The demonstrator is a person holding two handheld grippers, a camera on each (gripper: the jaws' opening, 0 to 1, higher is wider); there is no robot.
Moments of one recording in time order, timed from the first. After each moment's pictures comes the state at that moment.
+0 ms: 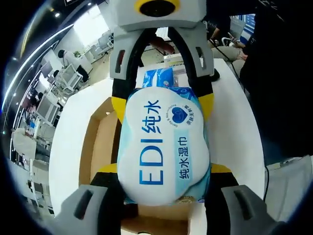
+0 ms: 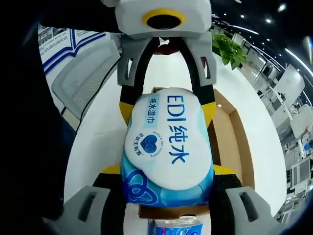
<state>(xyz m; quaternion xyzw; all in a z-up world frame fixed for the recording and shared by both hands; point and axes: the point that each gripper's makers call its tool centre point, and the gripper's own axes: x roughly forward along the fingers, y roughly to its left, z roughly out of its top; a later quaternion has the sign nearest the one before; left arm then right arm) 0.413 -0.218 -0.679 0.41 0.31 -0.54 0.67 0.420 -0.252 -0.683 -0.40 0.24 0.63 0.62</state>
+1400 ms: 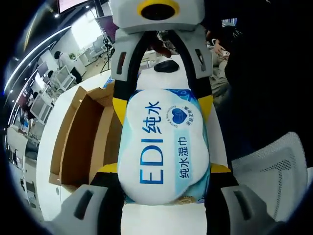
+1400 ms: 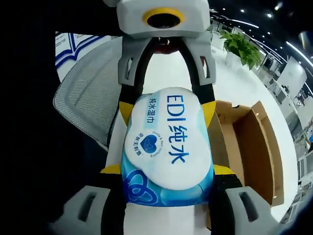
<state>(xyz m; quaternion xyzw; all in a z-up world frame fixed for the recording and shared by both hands) 0.289 -0.147 -0.739 0.37 0.31 -0.58 0.66 0.288 -0.184 -0.740 -0.38 0.28 0.62 0.62</state>
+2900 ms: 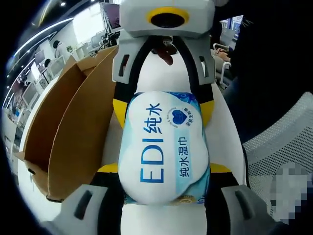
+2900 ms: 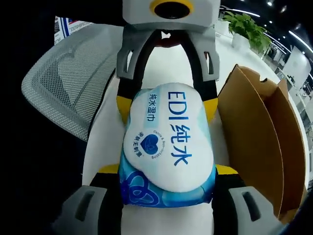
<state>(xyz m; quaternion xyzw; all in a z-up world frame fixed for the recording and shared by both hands) 0.291 -0.127 -0.810 0.32 0.33 -0.60 0.65 0.292 -0.164 -0.816 -0.38 0.32 0.63 0.60</state>
